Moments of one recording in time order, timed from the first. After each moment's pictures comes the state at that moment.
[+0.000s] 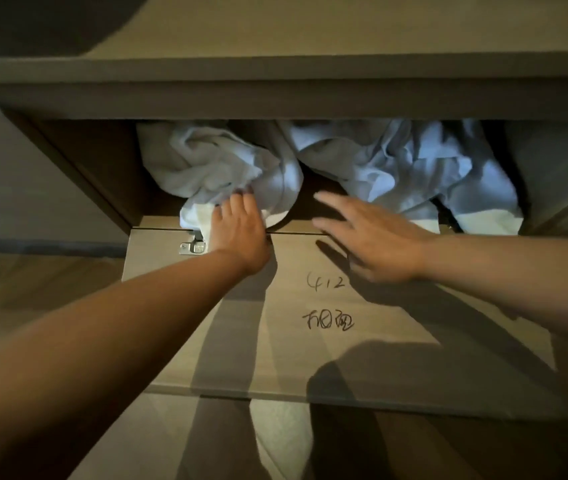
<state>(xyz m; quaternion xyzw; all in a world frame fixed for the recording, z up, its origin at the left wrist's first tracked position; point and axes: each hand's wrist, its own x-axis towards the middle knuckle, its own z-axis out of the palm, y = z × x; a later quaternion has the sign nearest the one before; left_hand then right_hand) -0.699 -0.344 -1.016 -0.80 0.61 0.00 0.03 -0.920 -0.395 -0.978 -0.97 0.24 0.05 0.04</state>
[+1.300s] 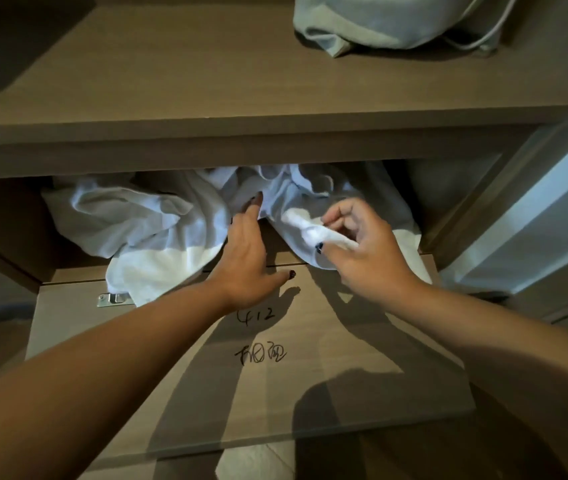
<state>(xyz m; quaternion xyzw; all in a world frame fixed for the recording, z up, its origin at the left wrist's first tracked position) -0.788 -0.365 -0.988 -0.63 0.70 0.20 -0.25 -0.977 -0.366 -0.932 -0.69 0.47 -0.38 0.40</state>
